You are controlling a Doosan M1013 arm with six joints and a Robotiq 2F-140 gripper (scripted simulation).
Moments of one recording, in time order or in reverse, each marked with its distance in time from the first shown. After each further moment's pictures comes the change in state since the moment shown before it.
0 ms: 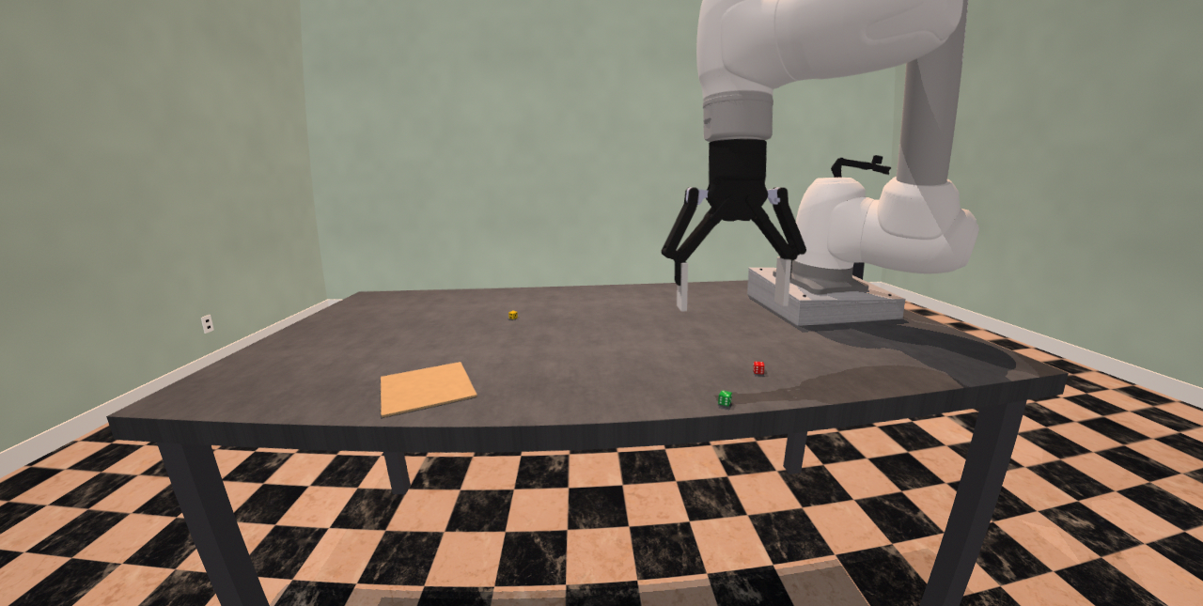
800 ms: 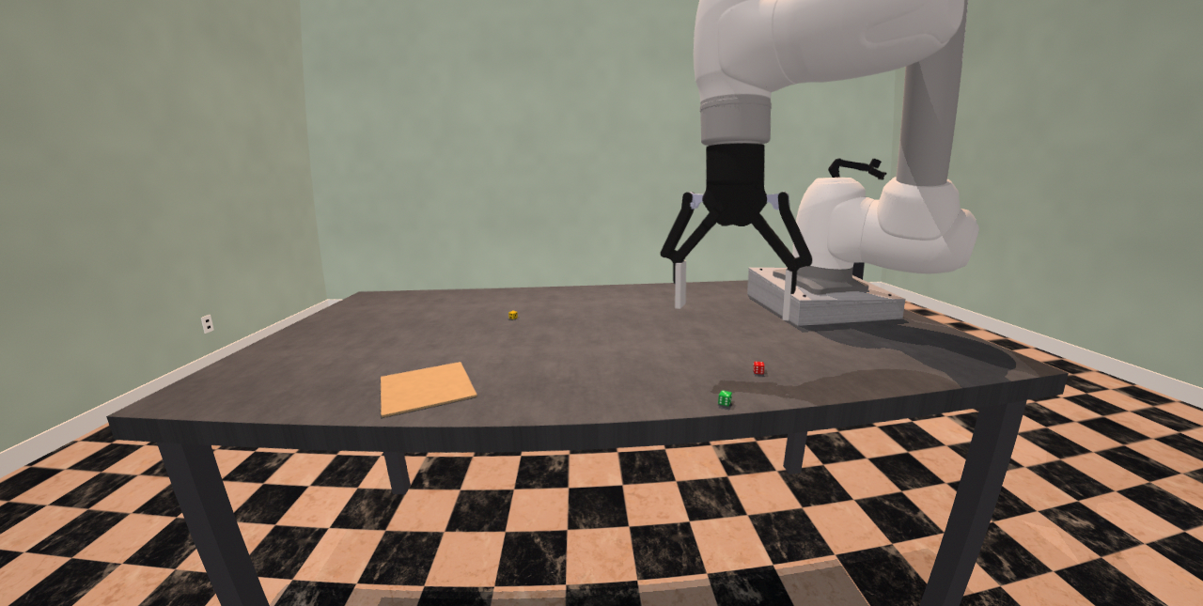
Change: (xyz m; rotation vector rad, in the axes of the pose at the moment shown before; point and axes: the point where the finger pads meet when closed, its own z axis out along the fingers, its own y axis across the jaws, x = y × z) arm 0.007 0.005 0.006 0.005 -0.004 0.555
